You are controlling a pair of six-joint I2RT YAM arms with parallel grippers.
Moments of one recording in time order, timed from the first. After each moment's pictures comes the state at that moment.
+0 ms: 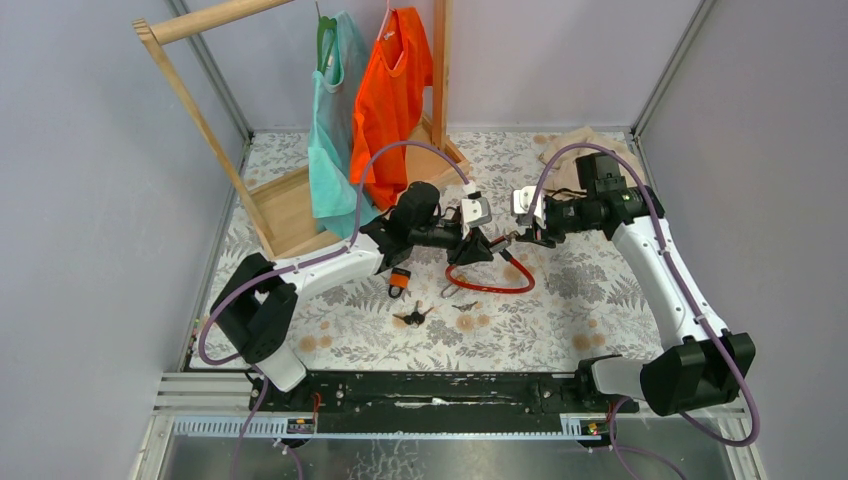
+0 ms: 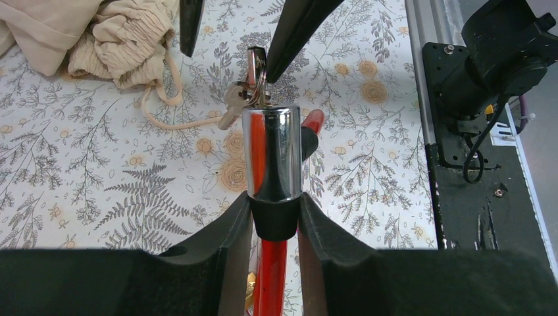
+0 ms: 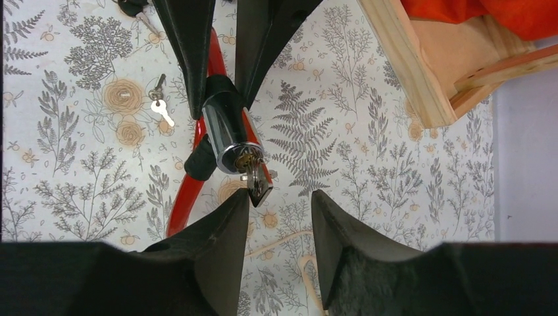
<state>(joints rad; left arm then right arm) -0.77 1.64 1.10 0.18 0.72 0.16 0.18 1.28 1.26 -1.00 -0.81 -1.31</state>
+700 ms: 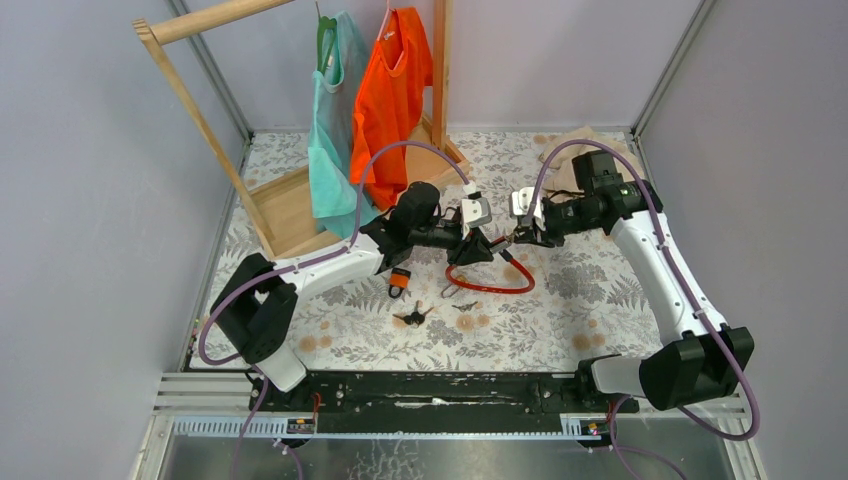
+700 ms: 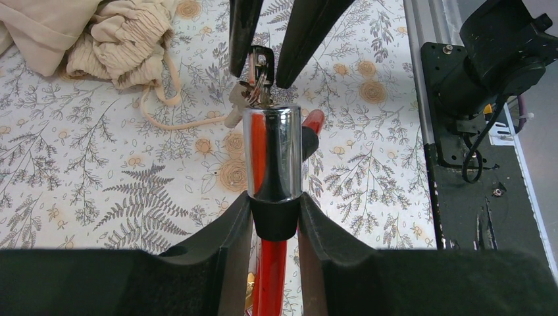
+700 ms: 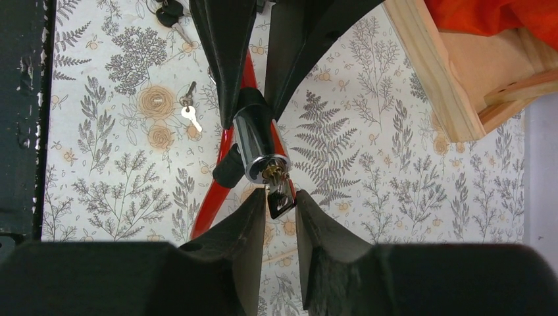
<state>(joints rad) -0.77 1.64 1.10 0.18 0.73 0.16 0.20 1.31 1.31 -1.12 -0.84 -1.34</state>
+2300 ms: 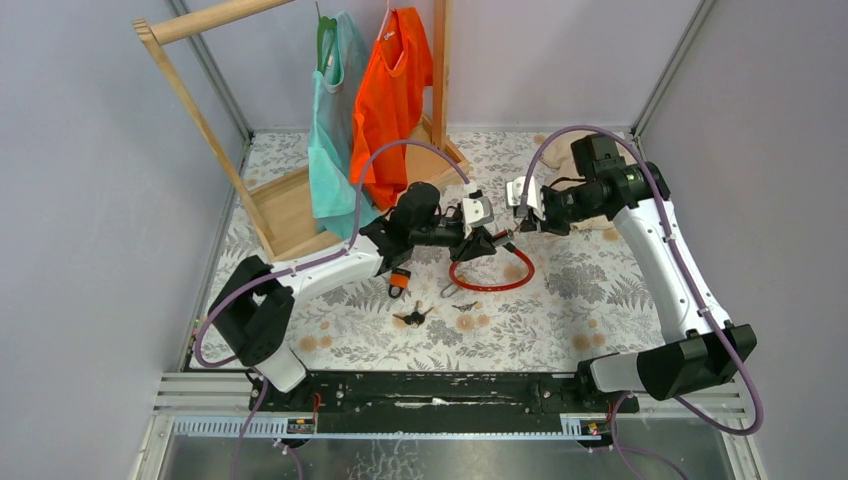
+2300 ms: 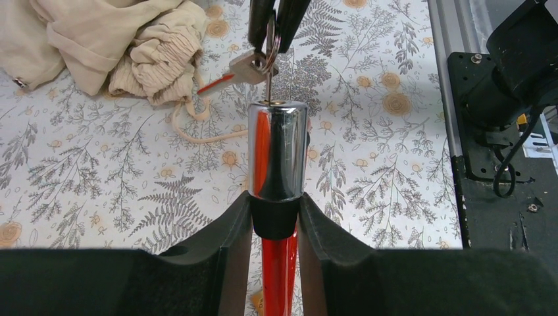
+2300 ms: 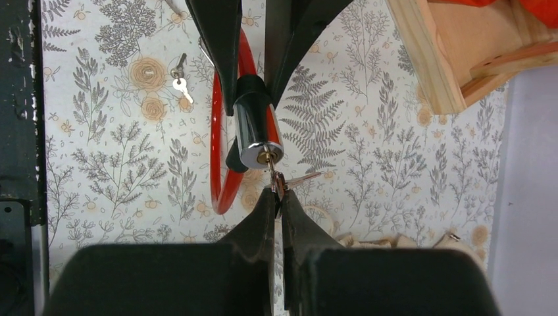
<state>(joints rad) -0.77 1.63 1.10 0.22 0.65 0.19 0.23 1.36 1.49 -1.26 -0.70 -1.33</state>
